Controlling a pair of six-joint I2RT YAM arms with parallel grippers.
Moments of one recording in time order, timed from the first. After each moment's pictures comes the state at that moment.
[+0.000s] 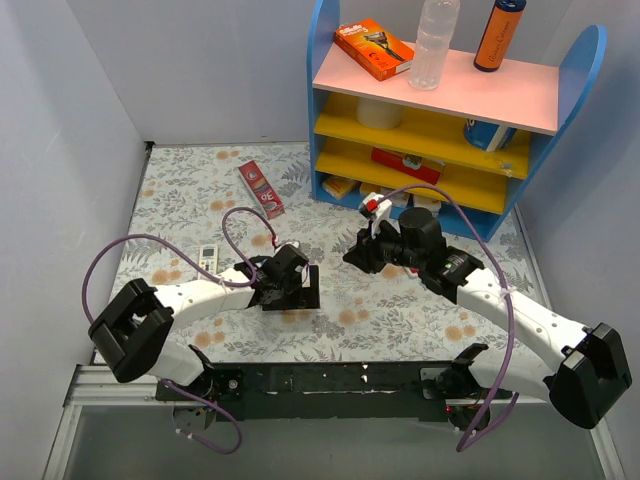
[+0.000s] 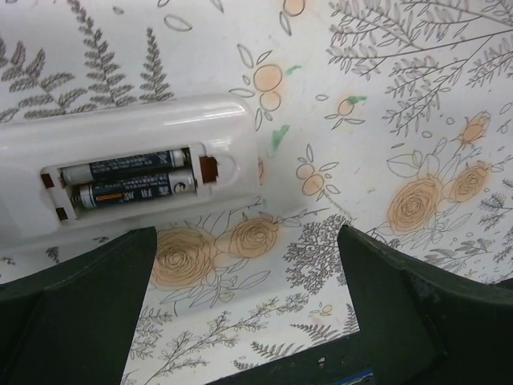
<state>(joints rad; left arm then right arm) -0.83 1.40 0.72 -0.40 -0.07 -0.80 0.71 1.11 0.81 -0.12 -0.33 0.12</state>
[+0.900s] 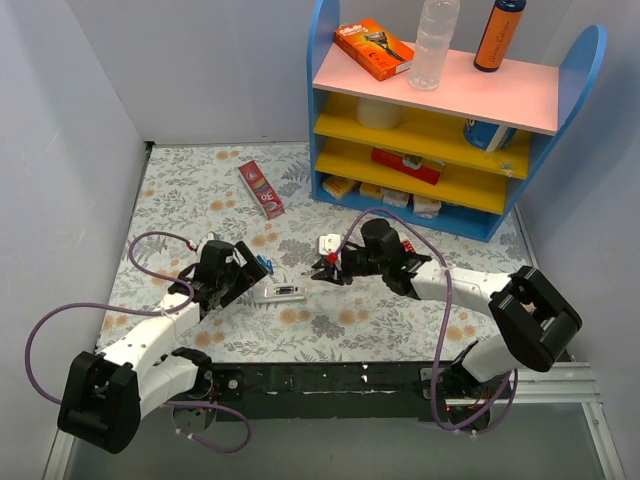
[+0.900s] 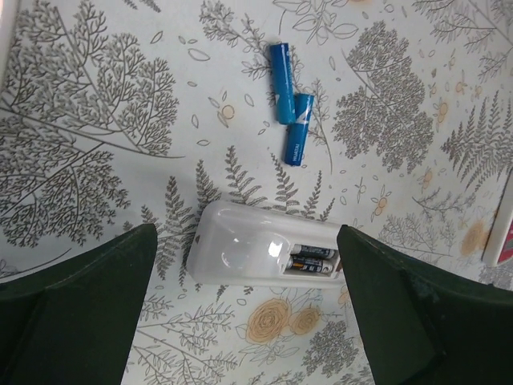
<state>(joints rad) -0.36 1.00 0.47 -0.31 -0.07 -0.92 0.81 1.45 0.73 0.30 -0.63 -0.44</state>
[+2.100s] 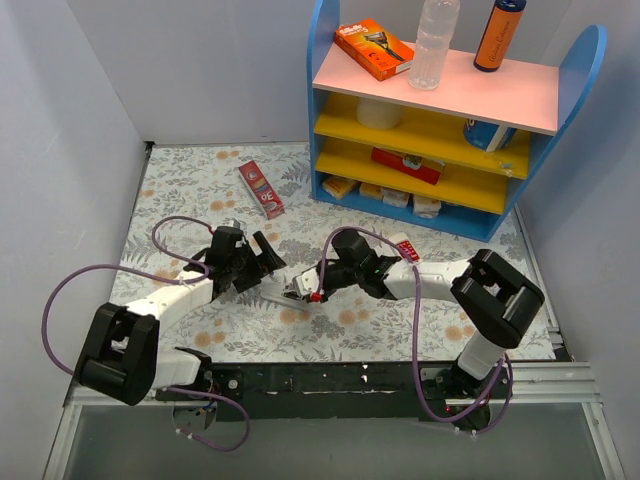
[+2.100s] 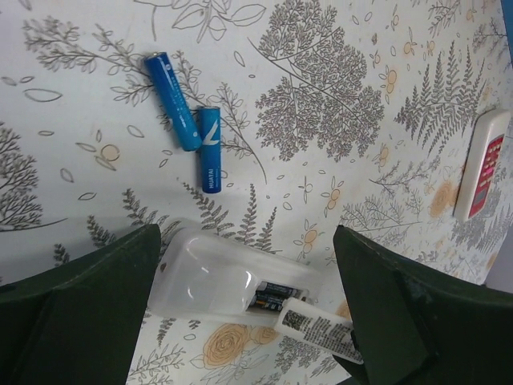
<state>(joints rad) -0.34 1.29 0.56 -0.08 0.16 -0.85 0.91 1.65 0.80 0.30 -0.70 -0.97</state>
